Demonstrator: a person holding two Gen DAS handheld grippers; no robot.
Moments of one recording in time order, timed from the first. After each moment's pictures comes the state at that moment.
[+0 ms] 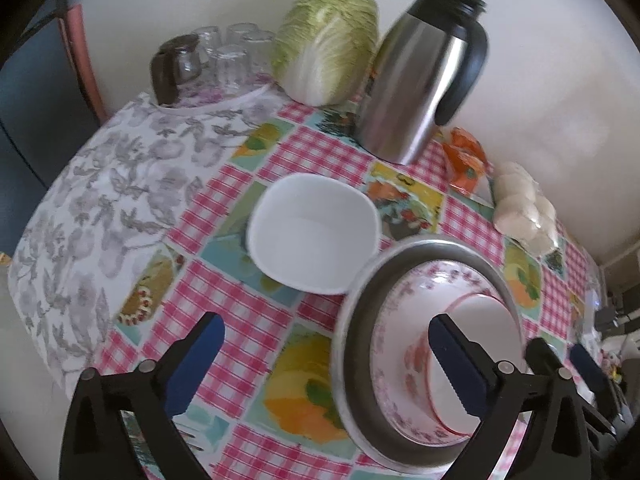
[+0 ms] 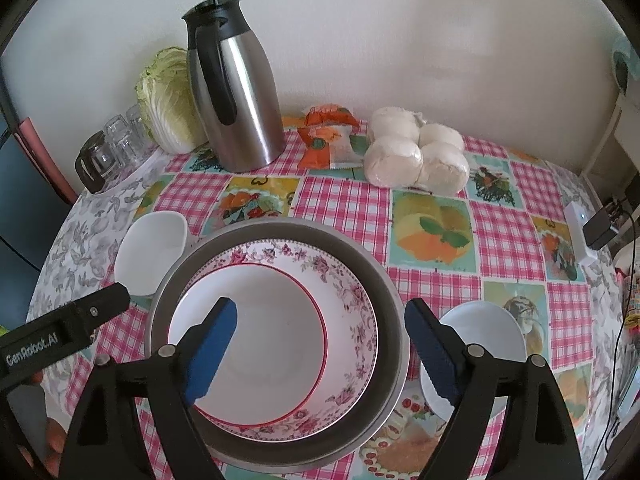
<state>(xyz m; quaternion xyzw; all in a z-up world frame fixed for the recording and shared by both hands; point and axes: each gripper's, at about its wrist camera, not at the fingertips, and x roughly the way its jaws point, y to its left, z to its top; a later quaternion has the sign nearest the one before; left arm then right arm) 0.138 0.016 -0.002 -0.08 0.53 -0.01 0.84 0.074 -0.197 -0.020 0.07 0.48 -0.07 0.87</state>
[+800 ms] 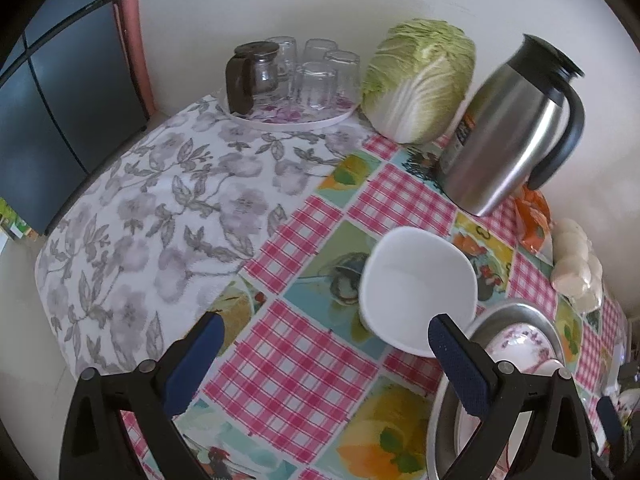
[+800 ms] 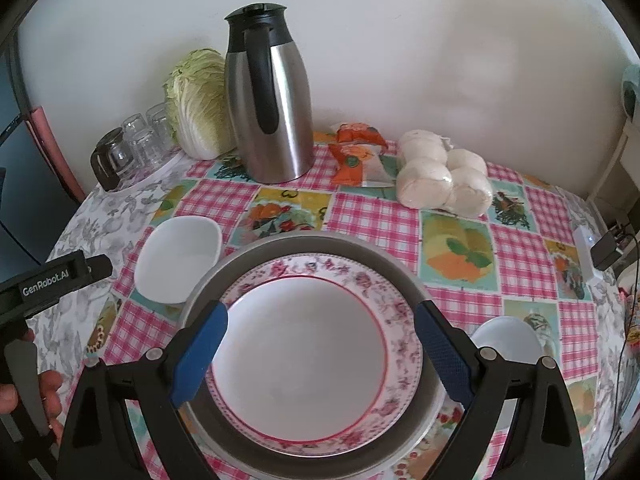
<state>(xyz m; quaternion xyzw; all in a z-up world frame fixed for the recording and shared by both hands) 0.162 0.089 -0.009 -0.11 0.50 0.07 0.85 0.080 -0.154 -0.019 0.05 0.45 -0.05 0.89</state>
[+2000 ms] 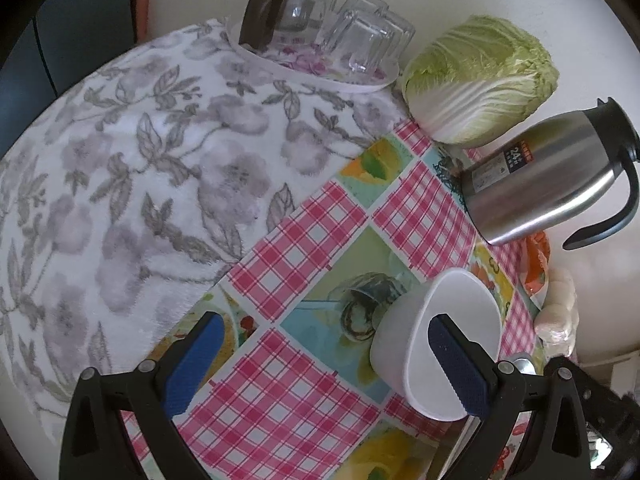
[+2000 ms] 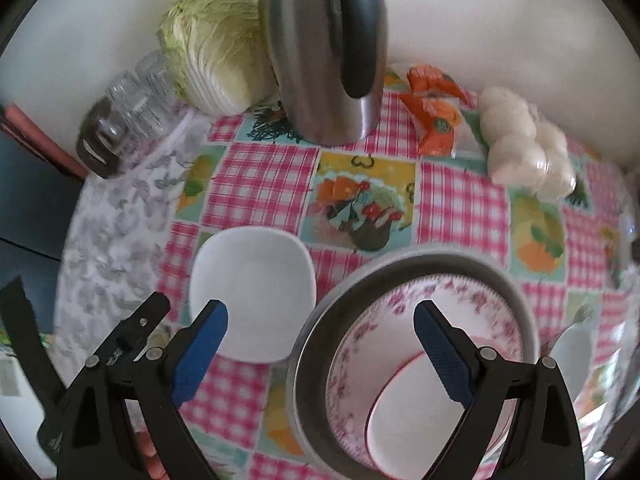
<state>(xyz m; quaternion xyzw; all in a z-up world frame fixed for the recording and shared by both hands) 0.214 0.149 -0.073 -0.24 0.55 0.03 0.80 0.210 -0.079 -0.026 0.08 0.60 -0.05 0.80</state>
